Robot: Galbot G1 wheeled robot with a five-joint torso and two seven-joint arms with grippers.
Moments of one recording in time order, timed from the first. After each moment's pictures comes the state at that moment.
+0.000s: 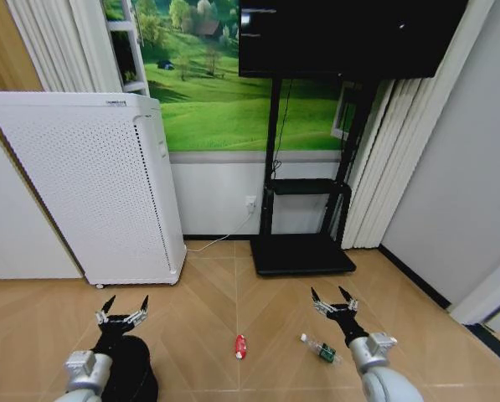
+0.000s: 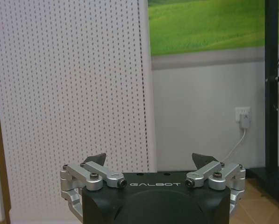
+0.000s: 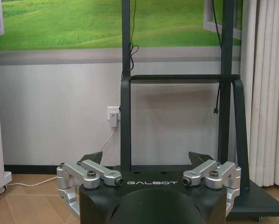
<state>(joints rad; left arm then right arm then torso) 1.61 -1.38 -0.87 -2.03 -0.27 0.02 0.13 -1.50 1.42 0.77 1.97 0.23 -0.04 -0.22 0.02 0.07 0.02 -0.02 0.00</state>
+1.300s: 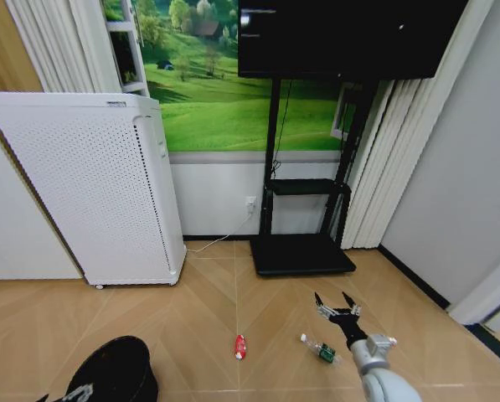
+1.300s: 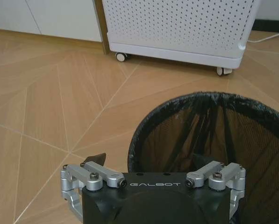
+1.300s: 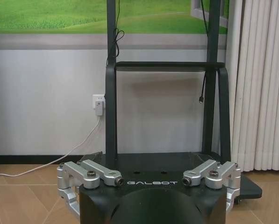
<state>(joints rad) 1.85 -1.40 -1.09 -2.08 -0.44 0.60 -0.03 -1.48 1.40 0.79 1.92 0.23 -0.07 -0.18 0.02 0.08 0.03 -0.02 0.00</state>
